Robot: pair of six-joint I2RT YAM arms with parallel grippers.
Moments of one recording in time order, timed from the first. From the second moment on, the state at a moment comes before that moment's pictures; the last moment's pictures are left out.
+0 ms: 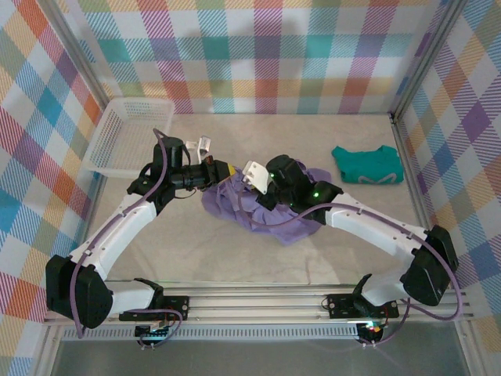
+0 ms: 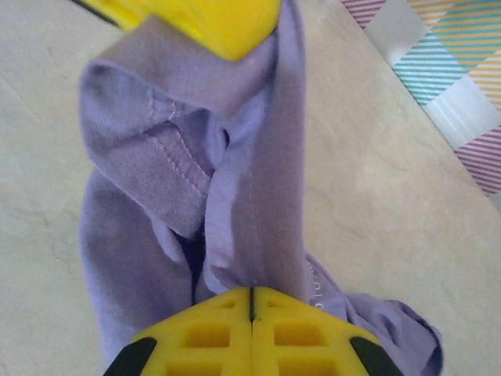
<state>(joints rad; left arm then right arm) -0.36 1.25 1.03 -0.26 0.69 -0.81 0.85 1.38 1.16 -0.40 0.05 -0.34</state>
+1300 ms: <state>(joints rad) -0.64 1.21 0.98 -0.43 0.26 -0.54 0.58 1.32 1.09 -0.13 -0.62 0.39</state>
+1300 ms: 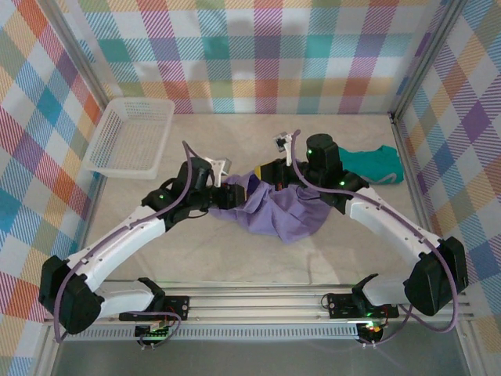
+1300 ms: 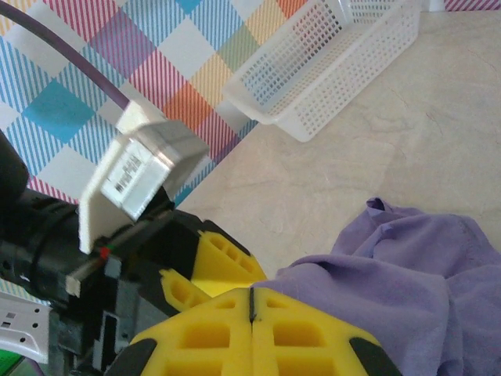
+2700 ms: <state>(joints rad) -0.45 1.13 0.95 -0.27 0.57 -0.71 0.59 1.28 1.10 -0.31 -0.37 0.12</state>
